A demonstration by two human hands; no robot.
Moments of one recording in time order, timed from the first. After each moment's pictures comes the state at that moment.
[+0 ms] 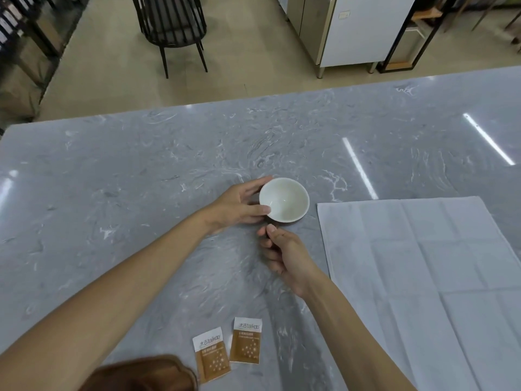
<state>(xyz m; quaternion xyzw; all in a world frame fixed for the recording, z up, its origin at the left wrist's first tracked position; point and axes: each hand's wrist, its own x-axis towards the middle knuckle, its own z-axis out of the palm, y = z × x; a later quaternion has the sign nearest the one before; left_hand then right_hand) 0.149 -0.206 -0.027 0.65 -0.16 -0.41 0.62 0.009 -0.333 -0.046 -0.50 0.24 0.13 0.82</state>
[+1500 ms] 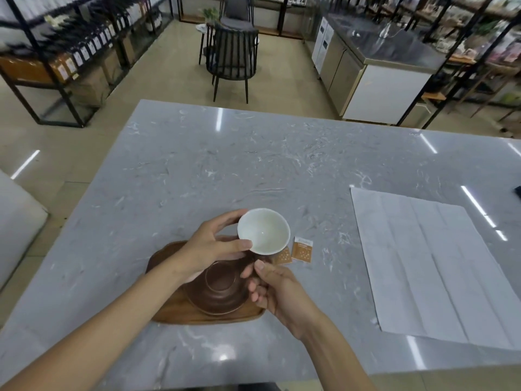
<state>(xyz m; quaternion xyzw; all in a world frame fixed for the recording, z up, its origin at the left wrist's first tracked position) -0.115 0.056 0.020 0.62 -0.09 -0.25 0.74 -0.217 -0.124 0.024 -0.56 0.10 0.23 0.79</state>
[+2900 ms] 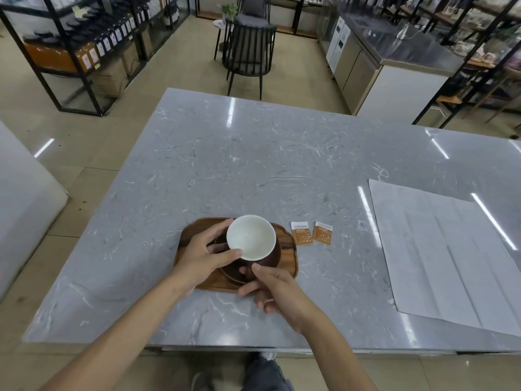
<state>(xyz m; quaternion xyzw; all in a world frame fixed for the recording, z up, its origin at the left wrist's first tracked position) -0.183 0.129 -0.020 0.69 -0.03 -0.15 0.70 -0.250 -0.075 -0.016 -0.66 0.11 0.27 0.69</state>
